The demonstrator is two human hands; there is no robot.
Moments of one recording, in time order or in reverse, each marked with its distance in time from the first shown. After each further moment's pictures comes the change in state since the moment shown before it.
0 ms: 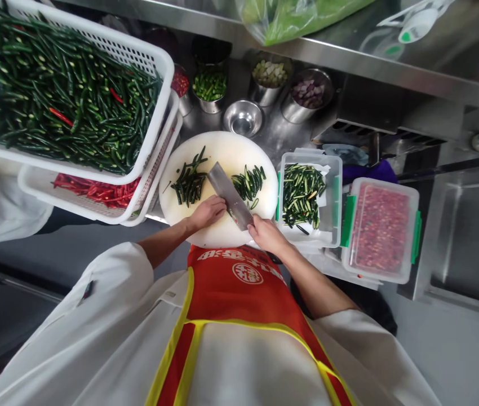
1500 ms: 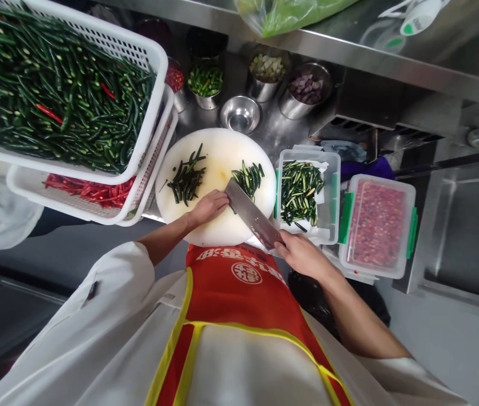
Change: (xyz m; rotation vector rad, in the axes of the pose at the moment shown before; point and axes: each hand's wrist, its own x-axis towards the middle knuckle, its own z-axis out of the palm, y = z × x) left_hand 0.019 -0.005 0.001 0.053 -0.044 0.027; right_hand -0.075 0.034 -0.035 -0.037 -0.080 0.034
